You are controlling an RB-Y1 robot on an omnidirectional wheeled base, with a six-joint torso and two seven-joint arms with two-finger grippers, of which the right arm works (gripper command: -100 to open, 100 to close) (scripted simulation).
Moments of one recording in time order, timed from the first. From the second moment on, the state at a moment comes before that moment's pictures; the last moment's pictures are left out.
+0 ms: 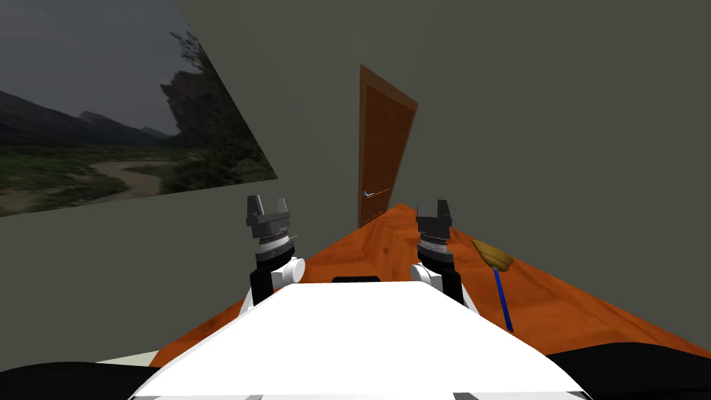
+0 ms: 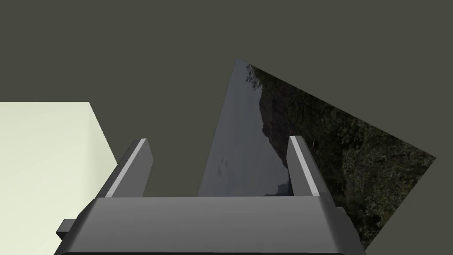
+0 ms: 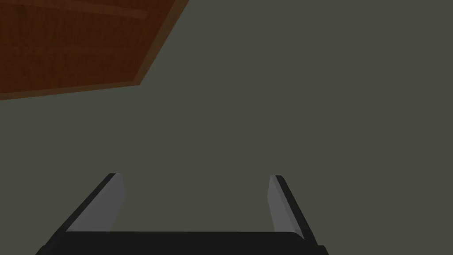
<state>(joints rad) 0.53 -0.02 -0.04 -2.27 -0.07 -0.60 0.06</state>
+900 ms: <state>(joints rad) 0.47 -0.08 0.00 -2.07 -0.10 -0.64 0.02</state>
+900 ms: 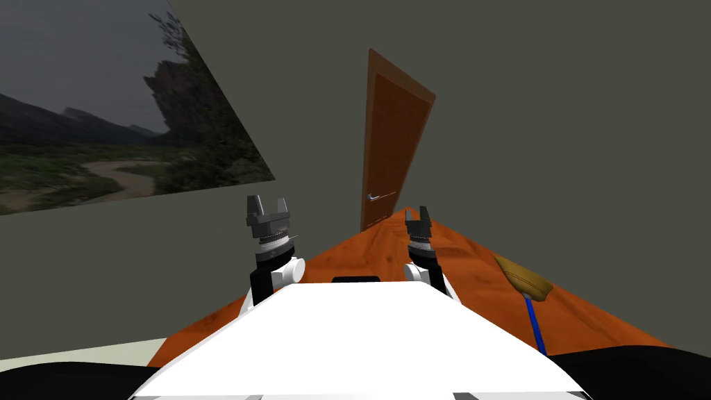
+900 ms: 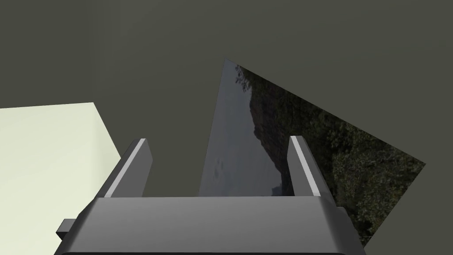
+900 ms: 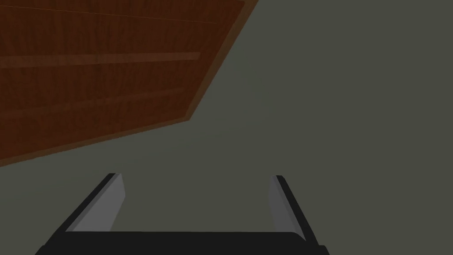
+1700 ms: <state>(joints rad) 0.40 -0.13 0.04 -1.86 -0.12 -0.68 -0.01</state>
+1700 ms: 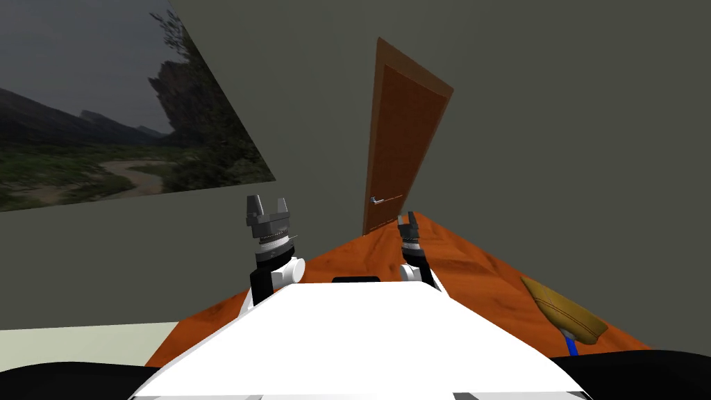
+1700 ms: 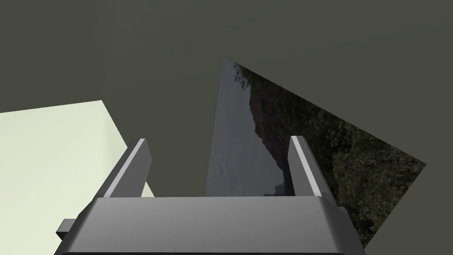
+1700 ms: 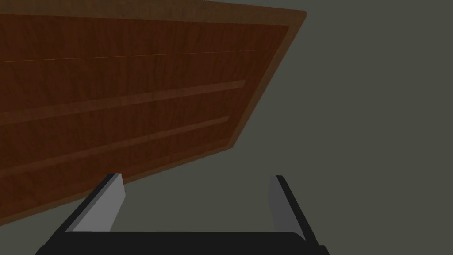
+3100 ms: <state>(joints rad) 0.25 -0.23 0.12 -1.41 -0.19 -0.77 -0.08</state>
